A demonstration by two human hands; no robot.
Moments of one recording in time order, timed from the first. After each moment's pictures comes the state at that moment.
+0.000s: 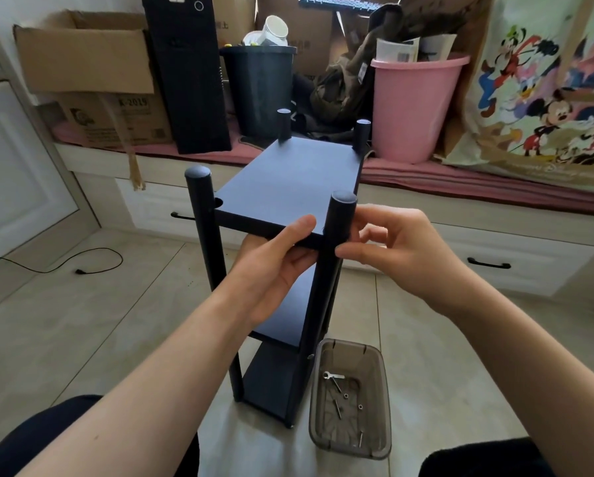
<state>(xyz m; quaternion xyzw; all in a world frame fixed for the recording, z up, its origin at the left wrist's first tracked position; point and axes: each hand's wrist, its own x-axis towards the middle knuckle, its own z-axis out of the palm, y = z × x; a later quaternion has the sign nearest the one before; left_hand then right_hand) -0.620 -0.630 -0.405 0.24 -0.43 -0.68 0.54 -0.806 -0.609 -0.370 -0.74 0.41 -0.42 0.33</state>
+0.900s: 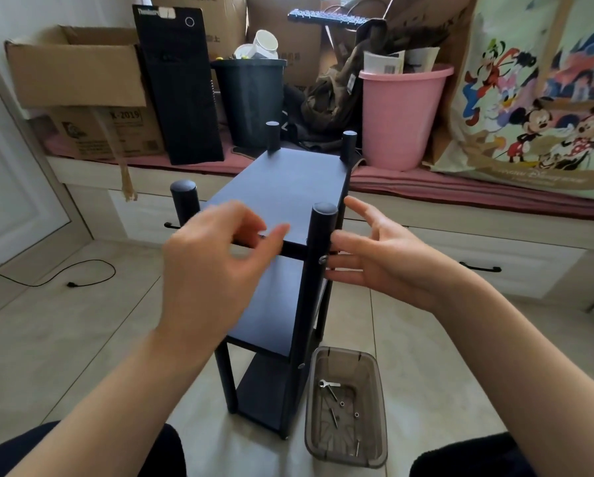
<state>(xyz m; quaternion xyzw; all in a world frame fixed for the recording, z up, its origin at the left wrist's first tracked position) -0.587 -0.600 -0.380 0.45 -0.71 0.05 0.54 -0.811 -0.625 -0.370 -0.52 0.43 -0.40 0.63</state>
